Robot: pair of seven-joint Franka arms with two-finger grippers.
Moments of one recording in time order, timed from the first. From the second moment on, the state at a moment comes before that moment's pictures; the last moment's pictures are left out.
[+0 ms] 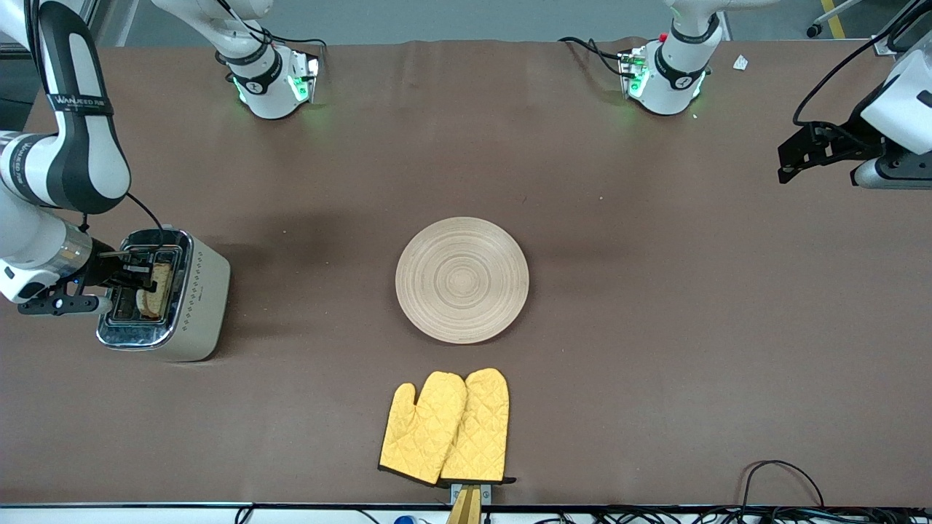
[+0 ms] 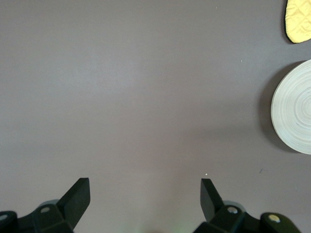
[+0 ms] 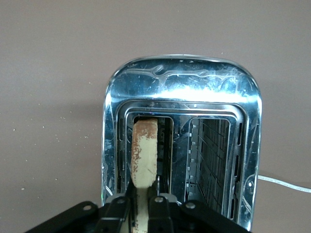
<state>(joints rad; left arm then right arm) 0.00 0.01 -0.14 -1.49 0.03 1.49 -0.06 -0.13 0.23 -0.02 -1.90 0.04 2.13 -0.20</state>
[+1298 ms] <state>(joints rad) 0.00 0.02 -0.14 -1.49 -0.05 1.49 -0.06 0.47 0.23 0.00 -1.74 0.43 1.98 0.49</state>
